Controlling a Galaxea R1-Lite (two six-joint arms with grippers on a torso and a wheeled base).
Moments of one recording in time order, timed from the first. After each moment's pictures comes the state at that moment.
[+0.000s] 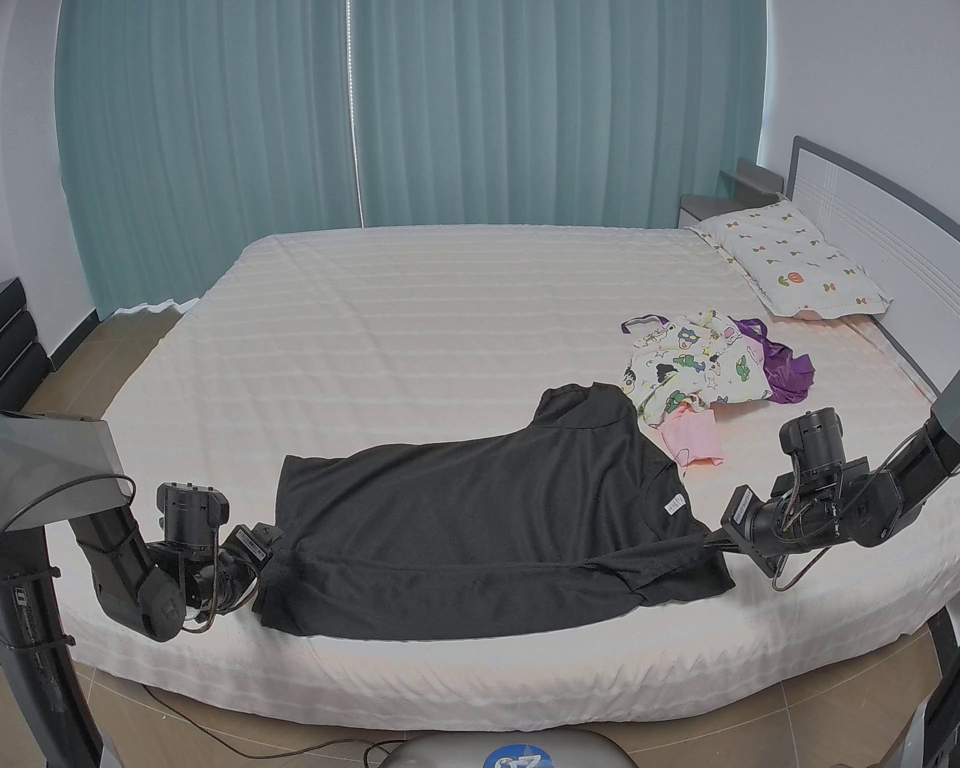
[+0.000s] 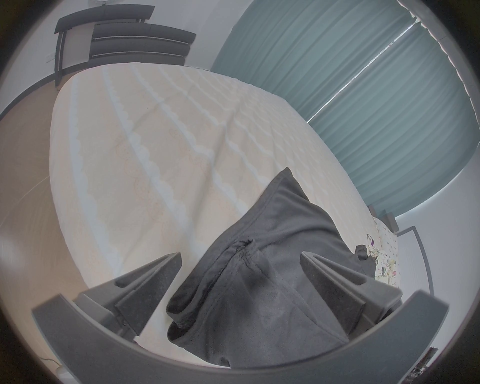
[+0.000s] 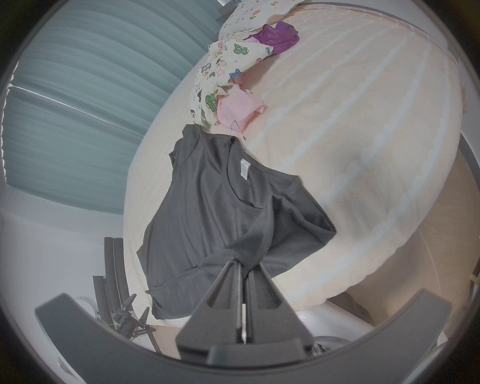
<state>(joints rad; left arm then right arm) -0.09 2.17 -0.48 -0.99 0.10 -0.94 0.18 1.96 -0.73 -0.36 0.19 0.83</state>
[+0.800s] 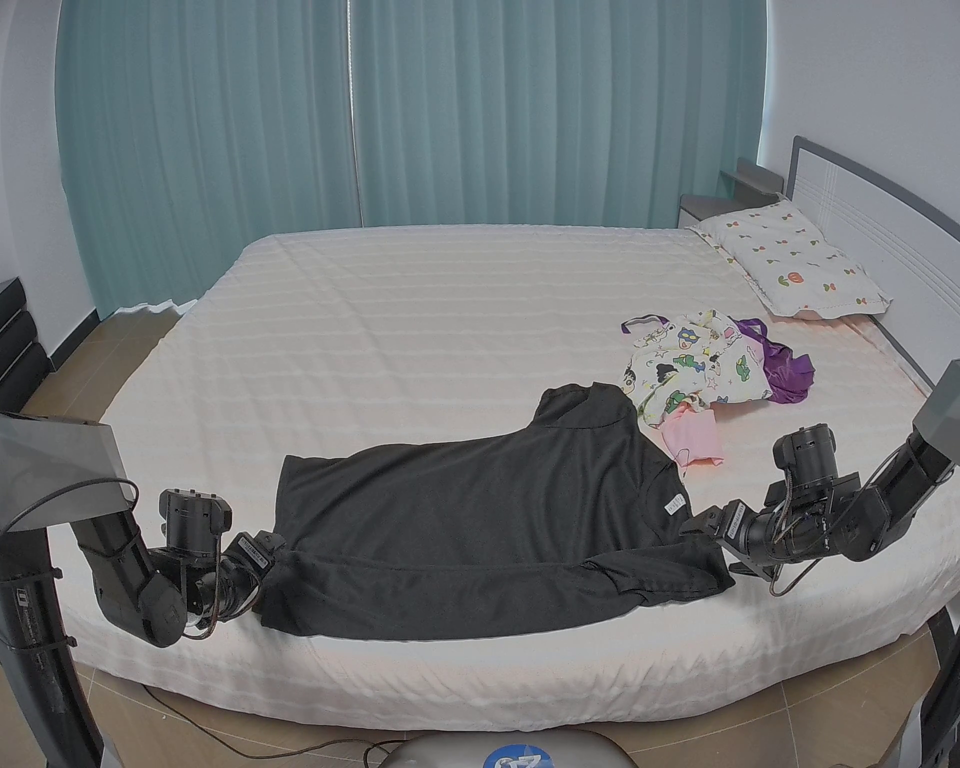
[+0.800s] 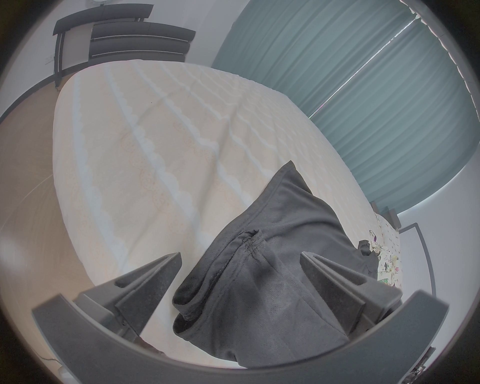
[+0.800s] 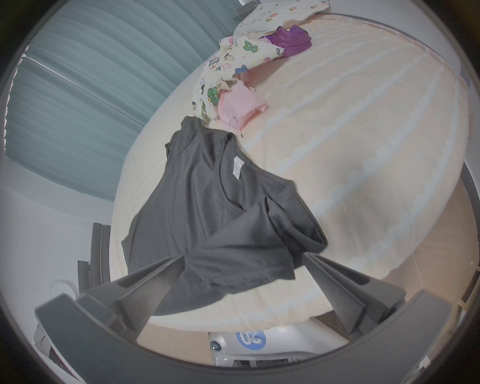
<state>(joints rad) -0.10 2.17 -0.46 -0.99 0.11 -0.94 0.17 2.03 -0.71 -0.48 0.15 0.73</state>
